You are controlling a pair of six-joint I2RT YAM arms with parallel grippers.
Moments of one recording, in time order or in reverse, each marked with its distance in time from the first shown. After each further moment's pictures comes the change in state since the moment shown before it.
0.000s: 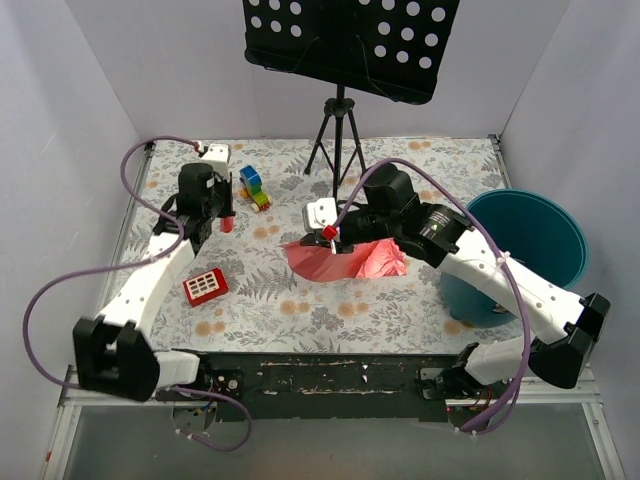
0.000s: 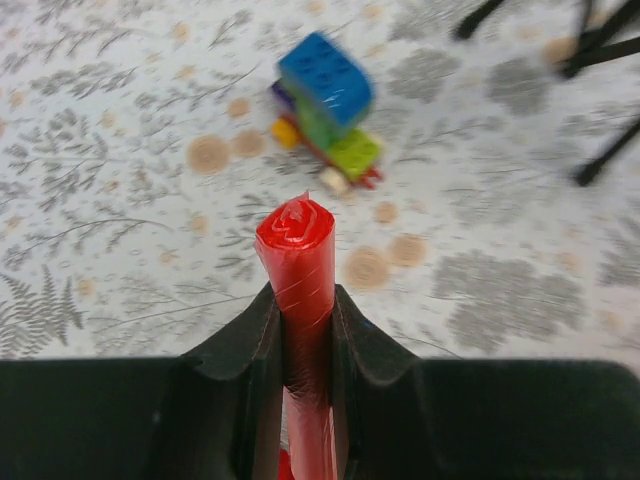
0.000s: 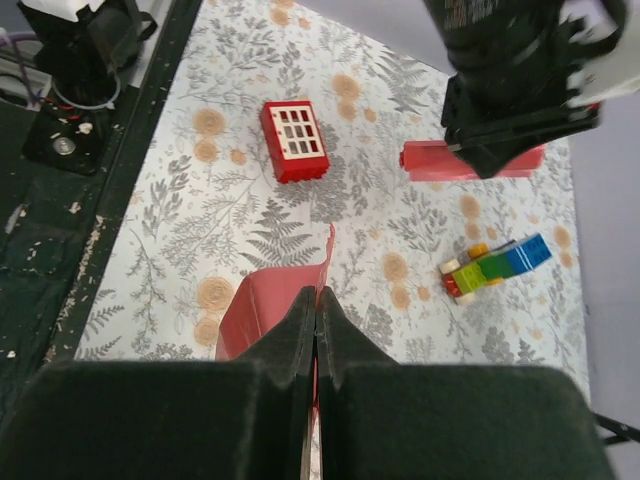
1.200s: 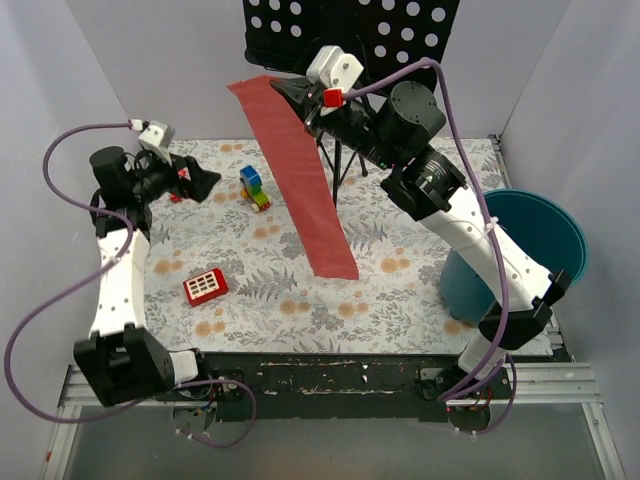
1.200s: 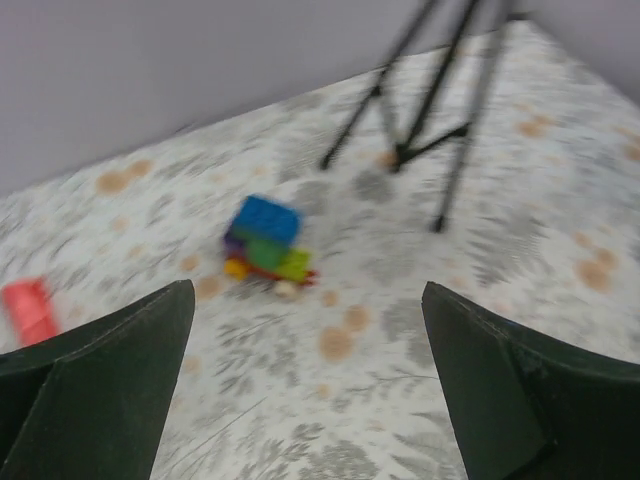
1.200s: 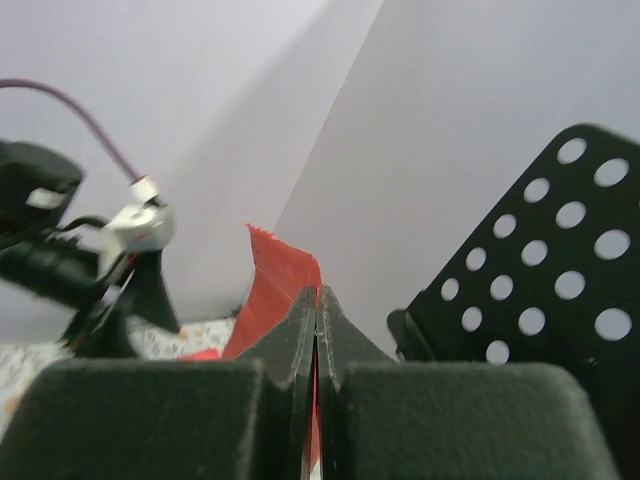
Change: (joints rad) left arm 0.490 0.146 0.150 0.144 0.756 0.086; right arm -0.005 0.267 0.631 0.408 0.461 0.280
